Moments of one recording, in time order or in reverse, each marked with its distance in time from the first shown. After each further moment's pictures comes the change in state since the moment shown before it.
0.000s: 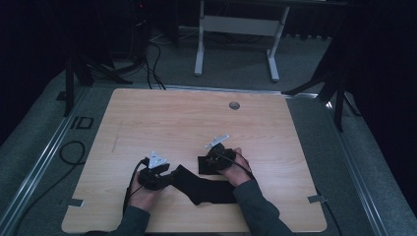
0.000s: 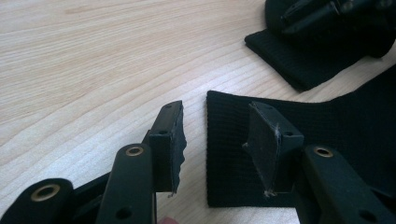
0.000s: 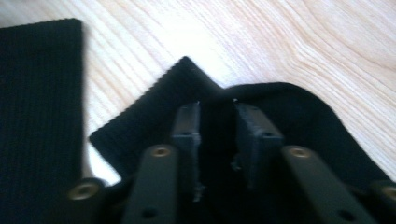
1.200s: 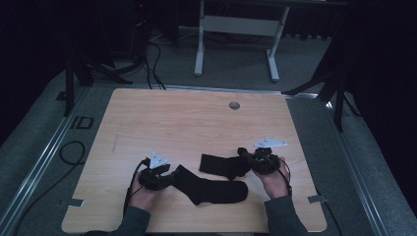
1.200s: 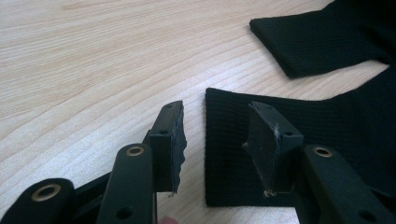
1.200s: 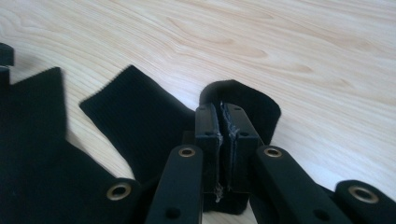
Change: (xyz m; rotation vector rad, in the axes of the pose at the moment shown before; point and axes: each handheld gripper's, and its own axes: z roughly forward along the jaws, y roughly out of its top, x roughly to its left) left arm 0.000 -0.001 0.001 0.009 0.003 -0.003; right arm -0.049 -0.078 -0.100 -0.247 -0.080 0.292
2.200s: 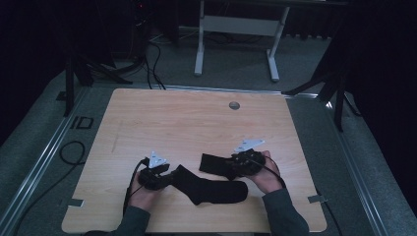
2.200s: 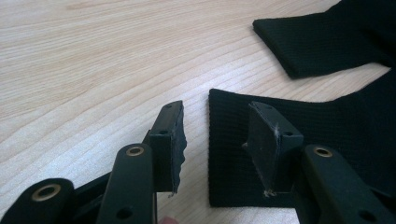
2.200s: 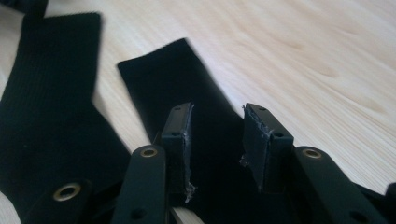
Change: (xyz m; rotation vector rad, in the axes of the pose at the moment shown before) left arm 0.002 0.000 -0.001 -0.005 0.001 -0.009; right arm 0.031 0.016 0.034 0.118 0.130 -0.325
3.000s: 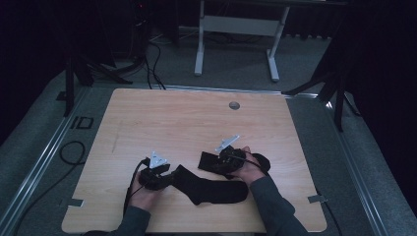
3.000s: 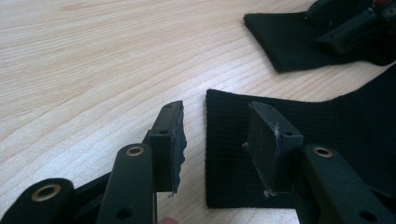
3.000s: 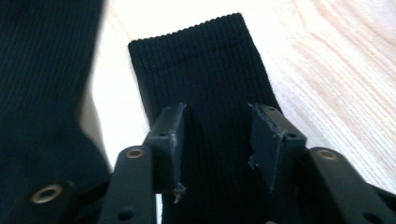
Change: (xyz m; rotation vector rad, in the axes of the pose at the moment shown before) left arm -0.002 0.000 0.001 0.003 -0.002 0.005; right arm 0.000 0.016 0.062 0.124 0.113 -0.057
